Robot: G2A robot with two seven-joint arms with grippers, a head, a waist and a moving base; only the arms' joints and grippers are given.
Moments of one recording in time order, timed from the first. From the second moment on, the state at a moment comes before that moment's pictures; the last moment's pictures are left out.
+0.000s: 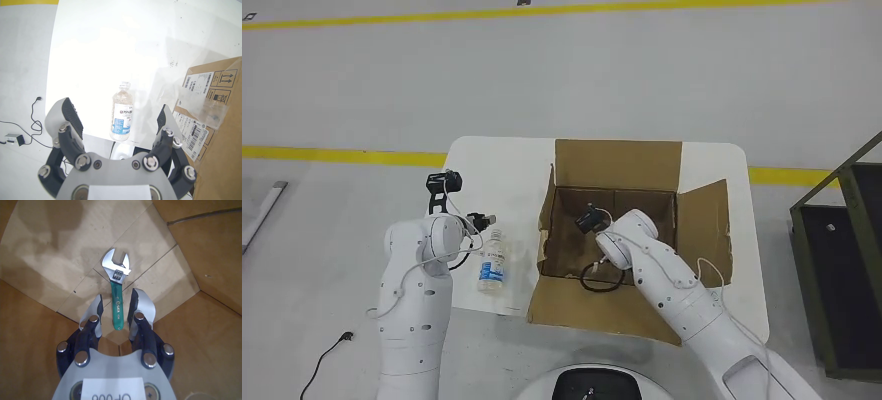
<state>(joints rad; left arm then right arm) 0.95 -1.54 -1.57 -1.53 1.47 0.07 -1.24 -0.69 -1.45 0.86 -1.10 -1.37 -0.04 1.35</state>
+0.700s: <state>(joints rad) 0.95 -1.54 -1.57 -1.53 1.47 0.07 -1.24 -0.67 -1.48 0.86 -0.99 -1.38 -0.04 1.30</state>
